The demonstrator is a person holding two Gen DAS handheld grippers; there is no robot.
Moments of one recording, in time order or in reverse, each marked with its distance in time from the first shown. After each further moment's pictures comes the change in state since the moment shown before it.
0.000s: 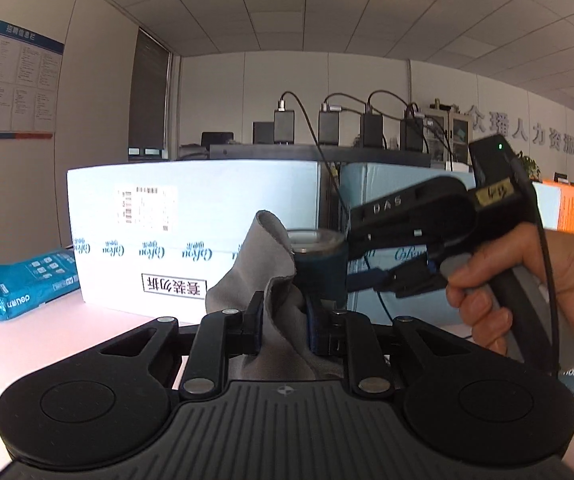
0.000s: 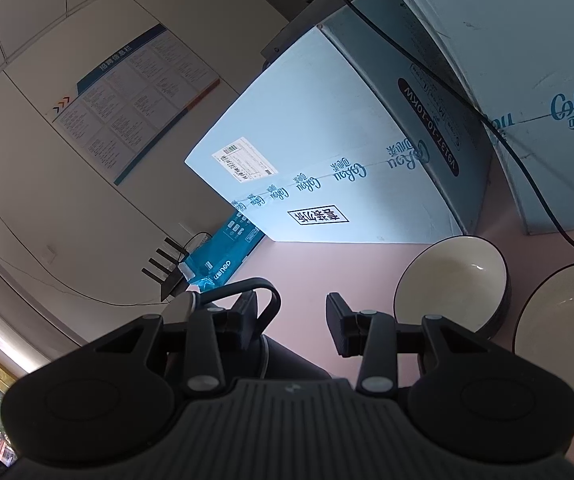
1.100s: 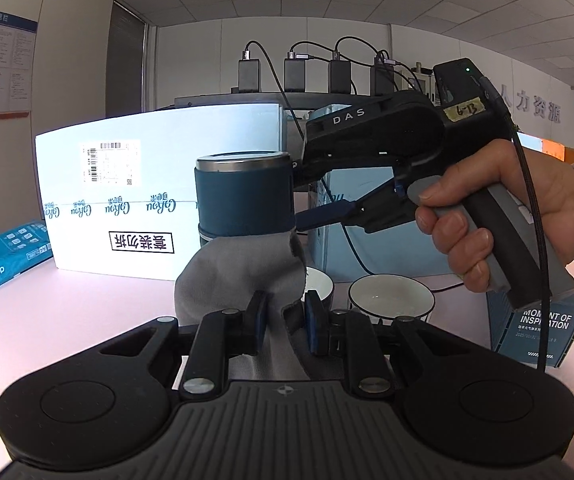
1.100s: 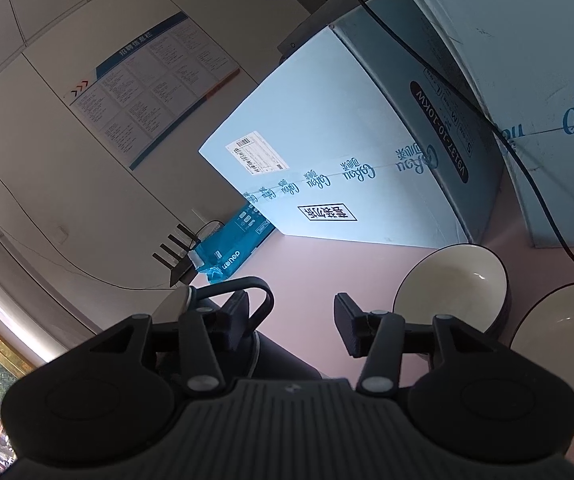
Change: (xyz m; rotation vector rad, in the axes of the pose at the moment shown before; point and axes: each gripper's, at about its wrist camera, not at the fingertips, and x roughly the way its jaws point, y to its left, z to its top) left arm 0.019 -0.023 -0.035 0.040 0.140 -0.054; right arm -0.005 -0.010 0.002 -0.048 0.030 0.059
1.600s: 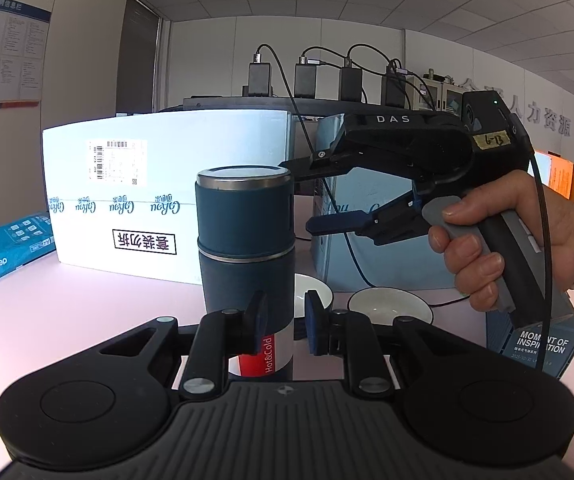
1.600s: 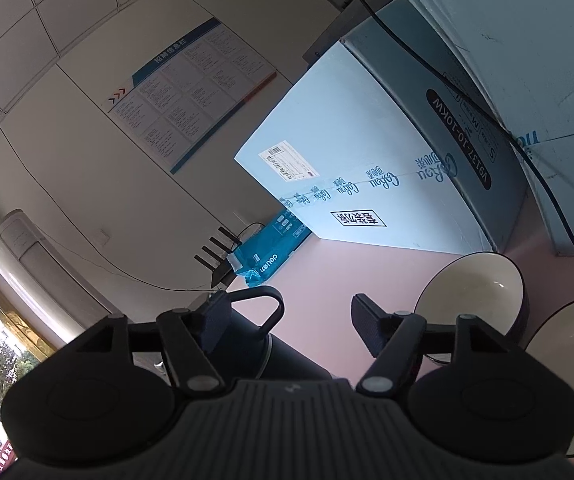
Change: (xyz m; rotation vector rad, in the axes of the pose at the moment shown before) left arm 0.003 0.001 0.013 -0.049 0.003 0.017; right arm -0.011 -0.012 0.012 0.001 -0.009 0.158
